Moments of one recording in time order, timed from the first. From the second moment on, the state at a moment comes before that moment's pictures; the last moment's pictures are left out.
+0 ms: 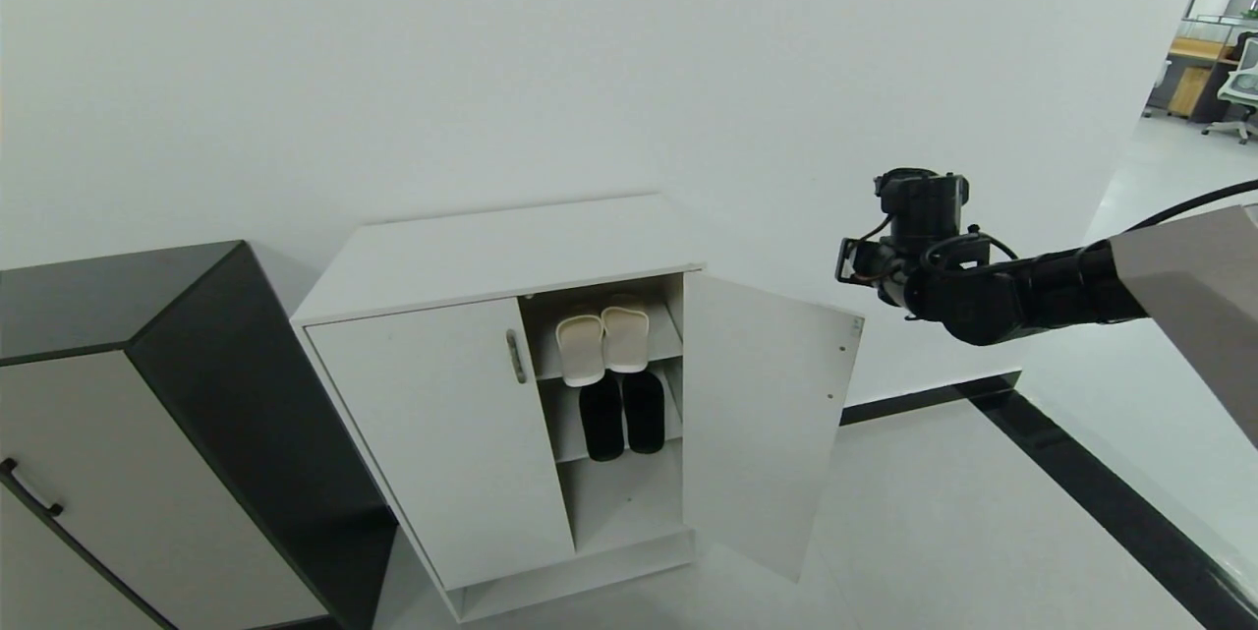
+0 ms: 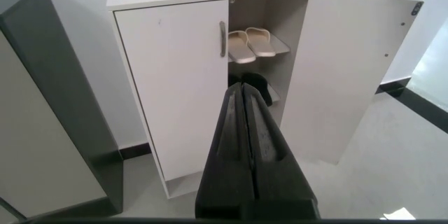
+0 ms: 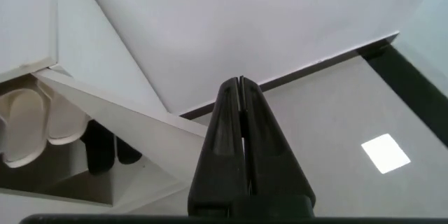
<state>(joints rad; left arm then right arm) 0.00 0.00 0.00 0.00 -0.04 0.00 0.32 2.23 -1.63 -0.36 -0.39 0.23</state>
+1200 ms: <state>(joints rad) 0.00 0.00 0.00 0.00 -0.04 0.00 0.30 2.42 -1.75 -0.36 -0.38 0.23</state>
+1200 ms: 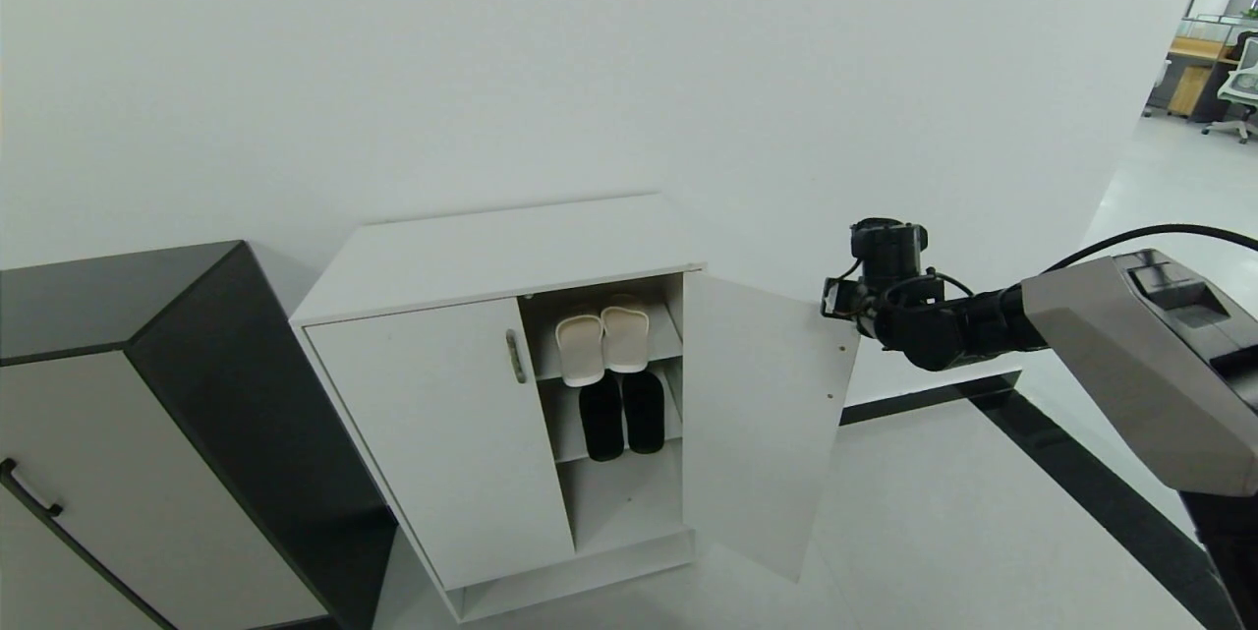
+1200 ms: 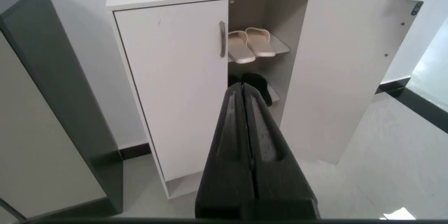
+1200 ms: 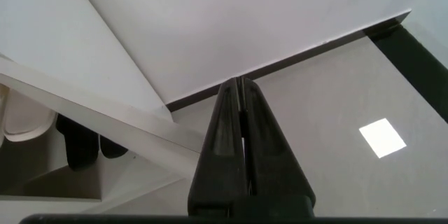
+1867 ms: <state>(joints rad) 0.00 0.00 0.00 0.00 -0.04 0.00 0.32 2.41 -1.69 -0.34 -0.39 0.26</state>
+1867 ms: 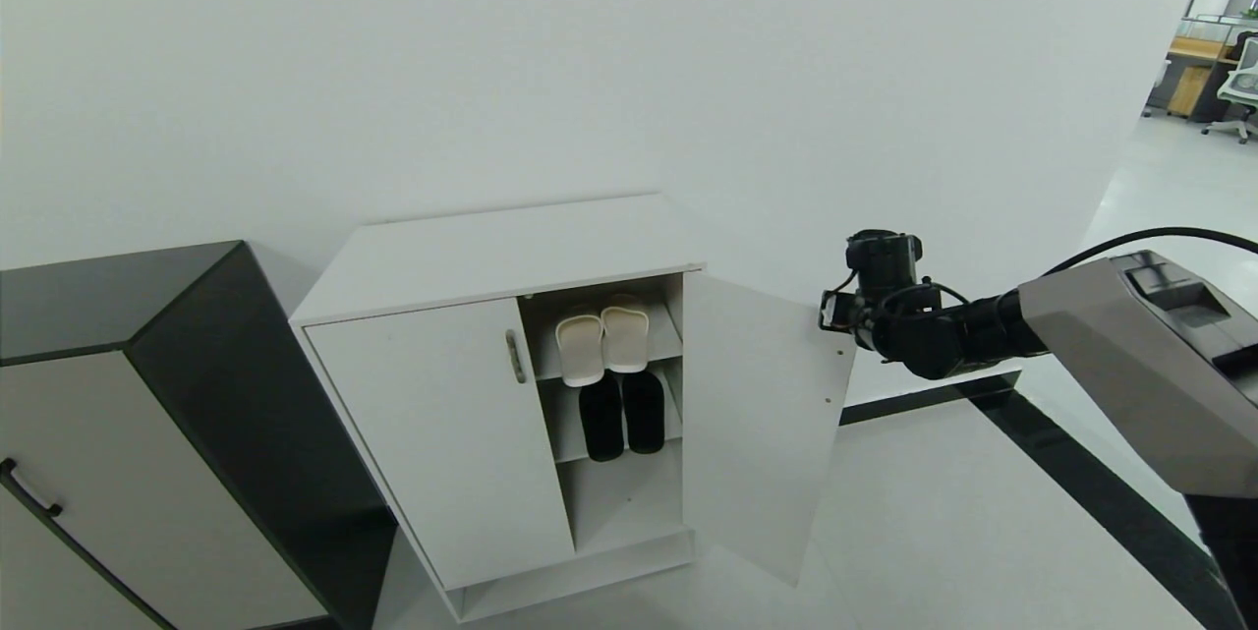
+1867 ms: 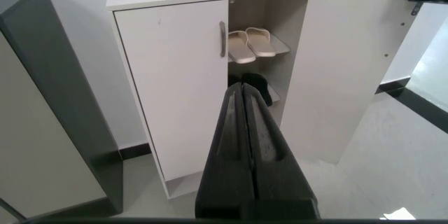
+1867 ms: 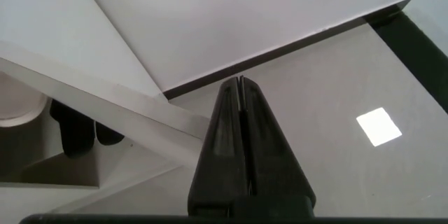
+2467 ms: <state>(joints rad) 0.00 0.00 0.00 0.00 -0.04 0.00 0.57 2.19 -1.37 -0.37 -0.37 0.32</state>
